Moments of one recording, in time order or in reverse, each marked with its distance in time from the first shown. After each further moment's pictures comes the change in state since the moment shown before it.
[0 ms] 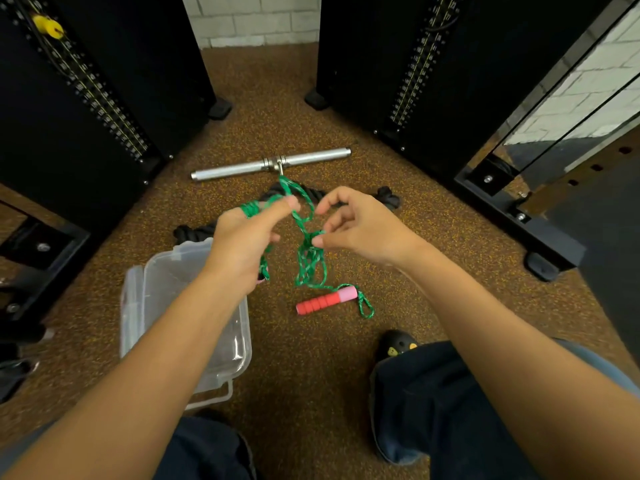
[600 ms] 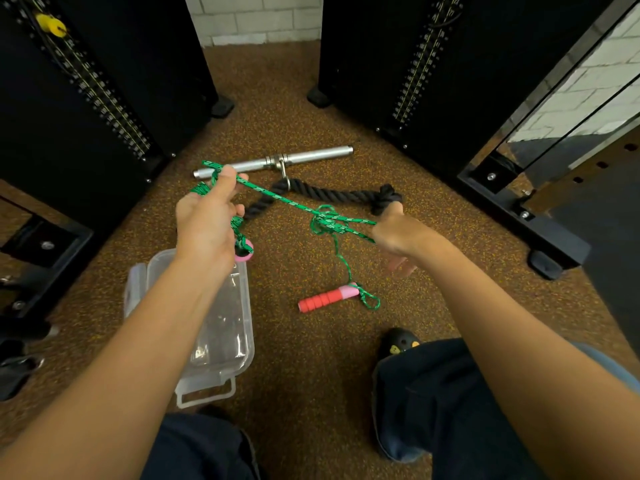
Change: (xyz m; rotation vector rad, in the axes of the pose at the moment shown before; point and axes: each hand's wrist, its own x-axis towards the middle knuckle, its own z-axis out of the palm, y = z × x) left_hand 0.020 0.012 -0.023 -0.310 0.217 0.058; right_hand 0.006 0.021 -0.024 -0.352 0.133 0.610
